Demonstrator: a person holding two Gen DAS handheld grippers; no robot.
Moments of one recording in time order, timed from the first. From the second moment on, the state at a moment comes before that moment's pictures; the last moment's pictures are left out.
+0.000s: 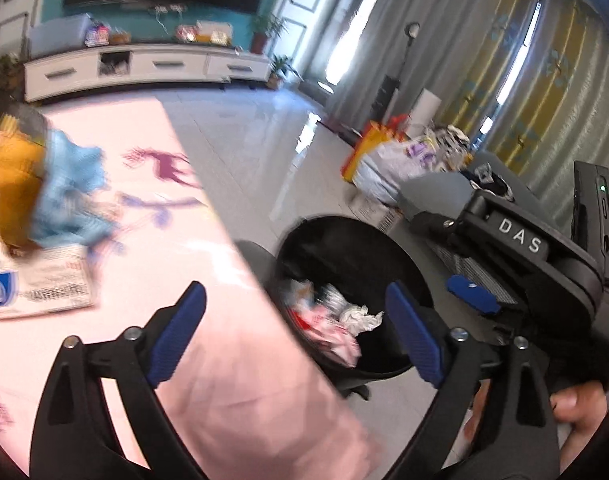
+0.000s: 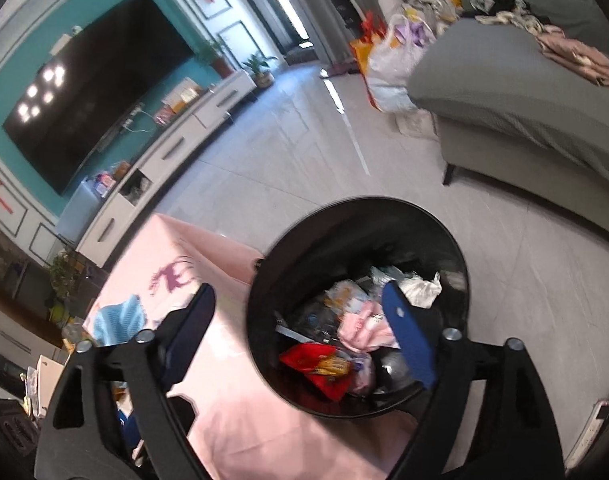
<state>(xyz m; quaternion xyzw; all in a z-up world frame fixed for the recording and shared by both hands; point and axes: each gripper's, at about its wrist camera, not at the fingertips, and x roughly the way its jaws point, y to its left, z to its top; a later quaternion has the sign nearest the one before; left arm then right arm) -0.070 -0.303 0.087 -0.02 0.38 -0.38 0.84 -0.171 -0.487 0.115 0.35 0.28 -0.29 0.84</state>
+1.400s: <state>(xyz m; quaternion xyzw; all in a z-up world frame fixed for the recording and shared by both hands) 0.022 0.050 0.054 -0.21 0.40 -0.08 0.89 0.030 -0.218 0.116 0.07 0.37 -0.01 0.93</state>
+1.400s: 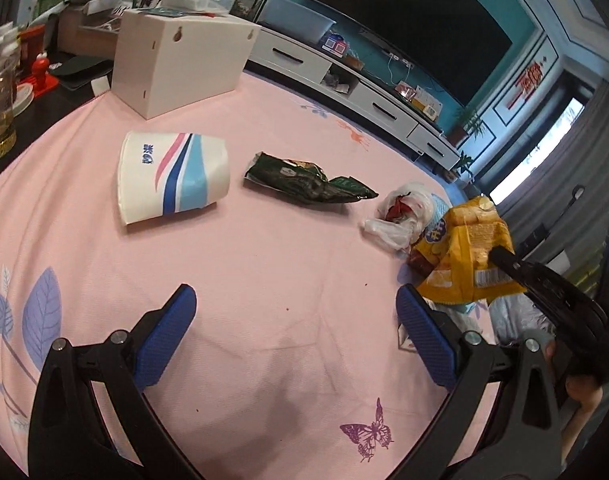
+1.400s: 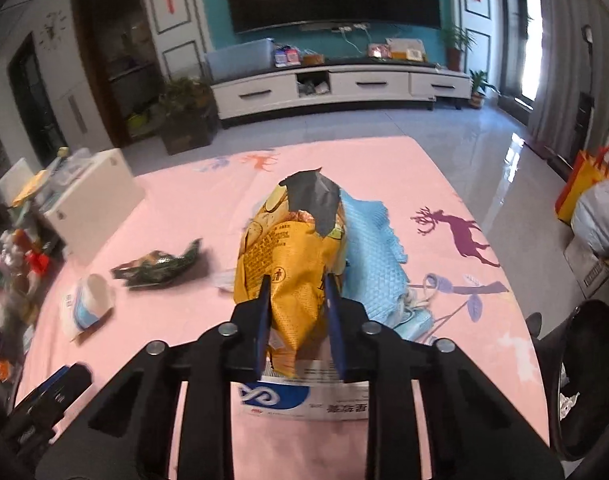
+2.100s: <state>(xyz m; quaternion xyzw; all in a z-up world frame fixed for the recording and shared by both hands) 0.023 0.089 0.063 -0.24 0.39 -0.02 0.89 0.014 -0.148 0.090 0.13 0.47 0.18 0.85</state>
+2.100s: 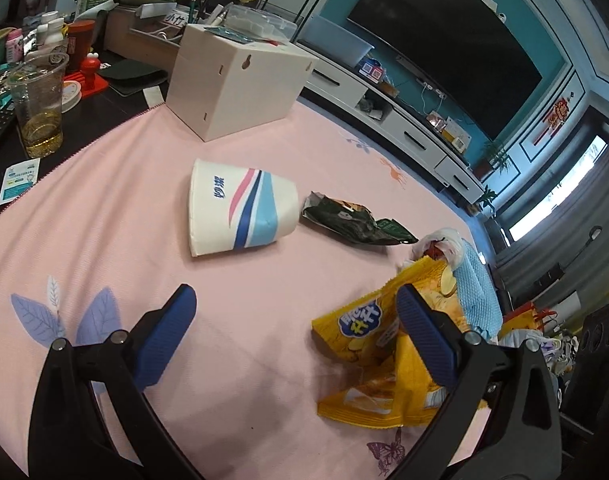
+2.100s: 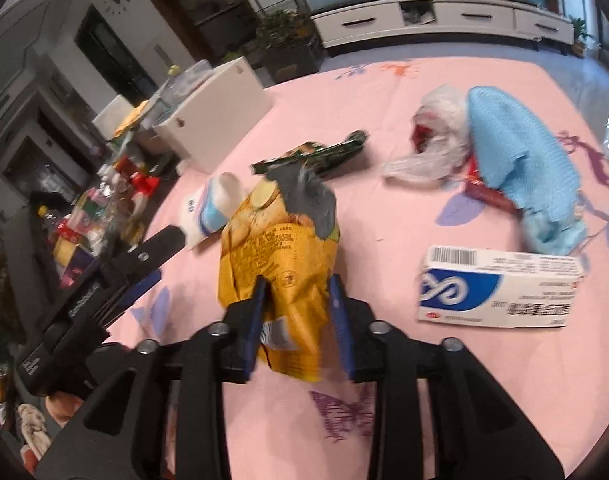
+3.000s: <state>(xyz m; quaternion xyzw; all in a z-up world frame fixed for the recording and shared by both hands) 0.033 0.032 0.062 -0.19 0.42 -0.10 0.88 0.058 -0.259 0.113 0.08 0.40 -0.05 0.91</state>
